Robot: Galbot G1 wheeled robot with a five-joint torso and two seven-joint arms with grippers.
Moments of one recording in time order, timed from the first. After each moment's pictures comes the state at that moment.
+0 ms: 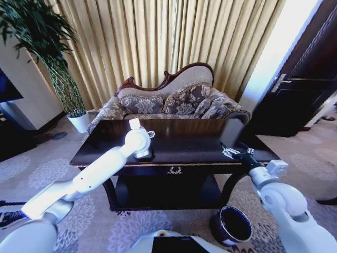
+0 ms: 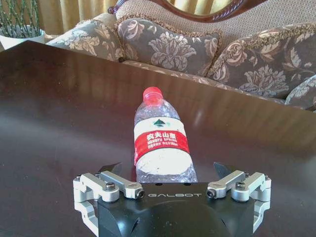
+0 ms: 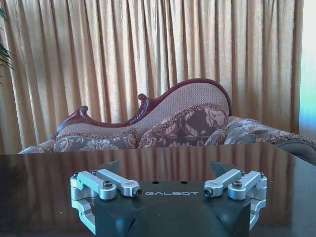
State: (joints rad) left arm 0.27 -1.04 0.36 -1.88 -1.72 0.38 -1.44; right arm -1.54 1.00 0.89 2.22 0.75 -0.35 0.05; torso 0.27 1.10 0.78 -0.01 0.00
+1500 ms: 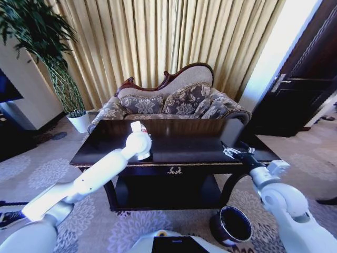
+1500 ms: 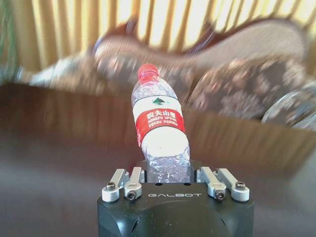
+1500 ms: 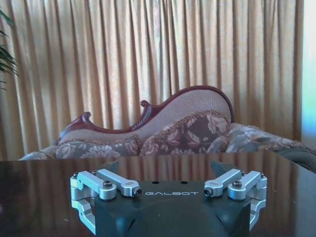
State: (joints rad) left arm 0.38 -0.94 0.35 -1.93 -1.40 0.38 -1.13; right arm -1.55 1.00 0.90 2.26 0.75 -0.33 0.05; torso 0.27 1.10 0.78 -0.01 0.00
